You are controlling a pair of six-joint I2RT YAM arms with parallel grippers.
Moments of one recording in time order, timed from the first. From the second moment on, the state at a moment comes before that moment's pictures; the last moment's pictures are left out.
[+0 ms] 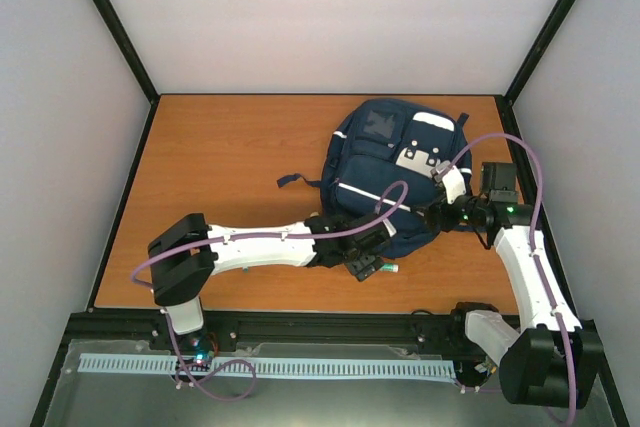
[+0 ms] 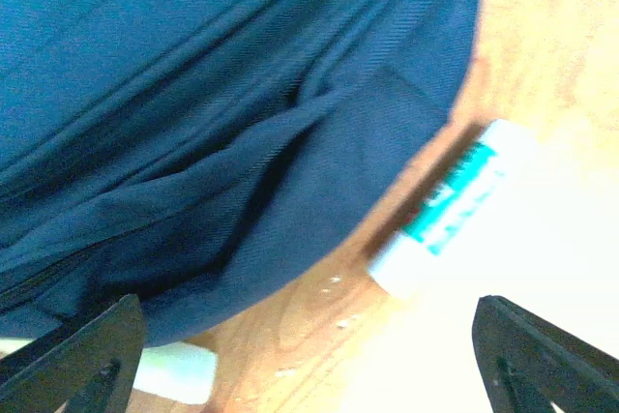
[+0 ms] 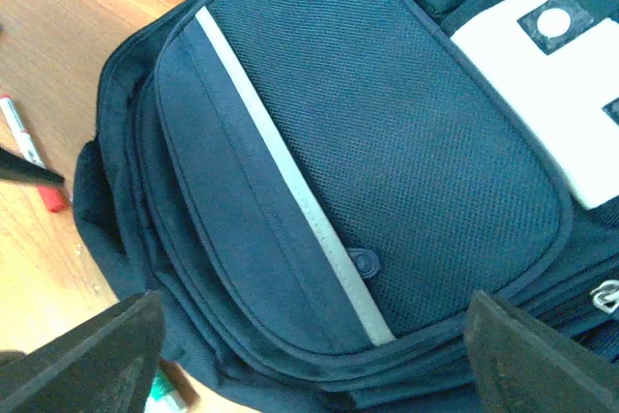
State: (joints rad) left arm -1.22 1.76 1.24 -0.53 -0.31 -0.20; right arm -0.07 1.02 0.78 -0.68 -0.62 -0.49
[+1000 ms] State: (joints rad) left arm -1.22 1.96 1.32 -0.45 0.00 0.04; right arm -0.12 1.08 0.80 -0.73 -0.65 -0.54
